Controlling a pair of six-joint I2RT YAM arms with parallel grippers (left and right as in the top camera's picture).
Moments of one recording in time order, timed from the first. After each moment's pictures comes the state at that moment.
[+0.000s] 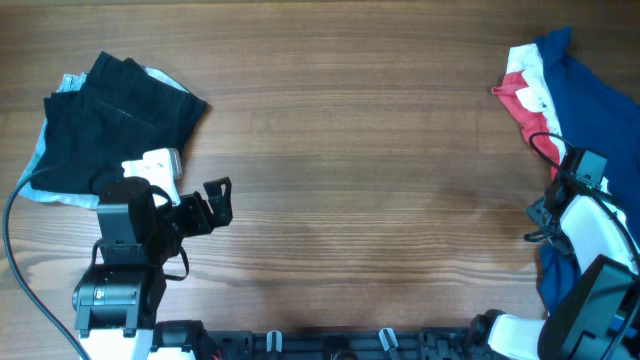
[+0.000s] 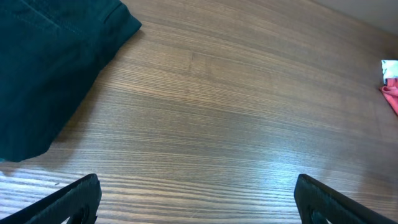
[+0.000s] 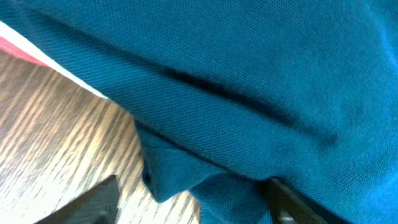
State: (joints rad) left arm 0.00 0.74 0.73 -0.71 0.20 -0.28; right arm -0.47 1.50 0.72 -0.58 0.42 0.55
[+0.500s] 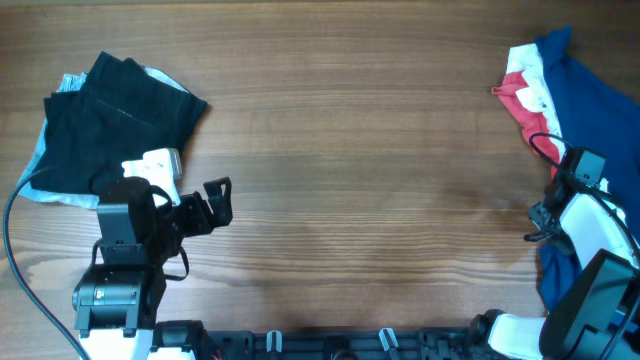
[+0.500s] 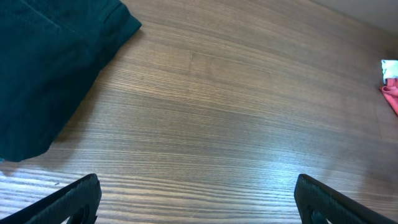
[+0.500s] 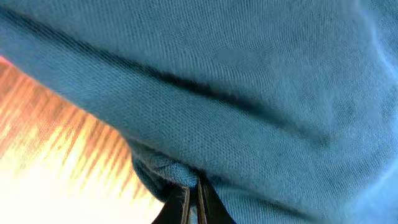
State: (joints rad) left arm 0.00 0.74 0.73 -0.72 0.20 -0.28; right arm -0.47 1.52 0.73 -0.60 0.44 0.55
